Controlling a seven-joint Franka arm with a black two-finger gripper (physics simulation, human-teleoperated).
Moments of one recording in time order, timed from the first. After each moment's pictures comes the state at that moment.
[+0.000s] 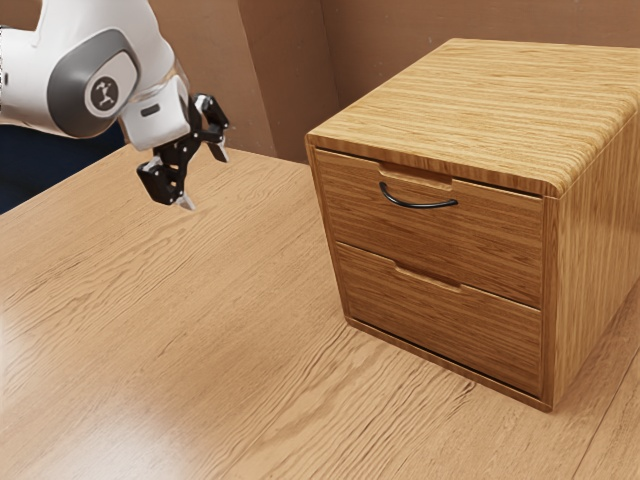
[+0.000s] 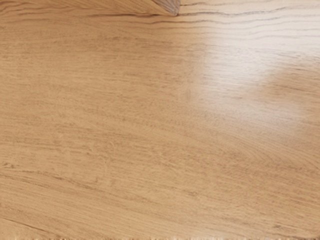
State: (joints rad) arm 0.41 0.01 -0.21 -1.52 0.13 1.86 1.62
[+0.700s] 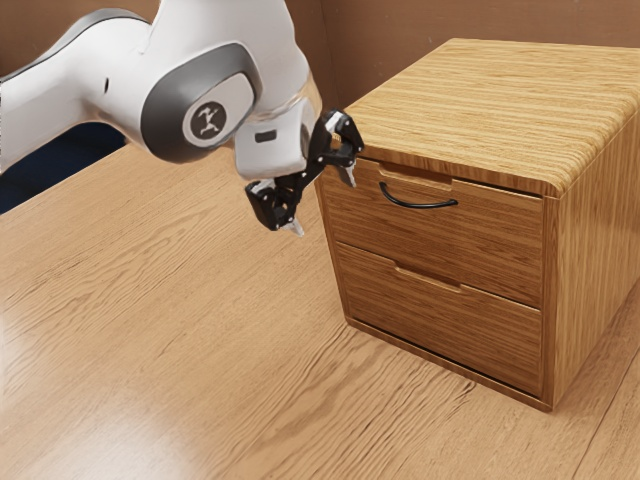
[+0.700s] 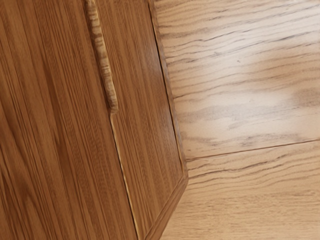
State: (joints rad) arm -0.02 0.03 -0.12 -1.50 0.19 1.84 1.63
